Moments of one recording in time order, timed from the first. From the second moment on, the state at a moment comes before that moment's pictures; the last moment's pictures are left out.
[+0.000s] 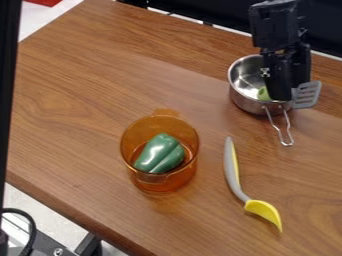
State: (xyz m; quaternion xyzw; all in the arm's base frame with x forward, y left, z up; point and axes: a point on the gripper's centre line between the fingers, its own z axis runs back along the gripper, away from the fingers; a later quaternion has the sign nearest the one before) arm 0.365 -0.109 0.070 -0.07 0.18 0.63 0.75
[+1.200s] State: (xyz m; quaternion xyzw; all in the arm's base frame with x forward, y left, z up) arm 0.349 -0.070 0.107 -0.08 0.08 0.57 0.81
